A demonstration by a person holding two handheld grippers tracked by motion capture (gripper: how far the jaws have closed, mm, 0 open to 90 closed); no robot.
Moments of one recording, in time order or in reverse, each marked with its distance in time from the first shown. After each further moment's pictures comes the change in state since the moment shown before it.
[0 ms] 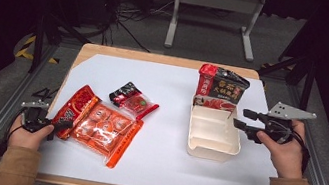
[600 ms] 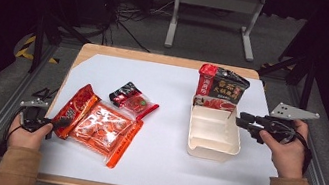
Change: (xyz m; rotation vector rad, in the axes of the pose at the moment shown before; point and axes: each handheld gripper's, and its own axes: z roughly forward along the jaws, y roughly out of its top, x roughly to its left) left arm -0.011 0.006 -0.011 -0.015 0.028 0.027; right arm -0.002 0.000 -0.005 -0.004 0.045 0.023
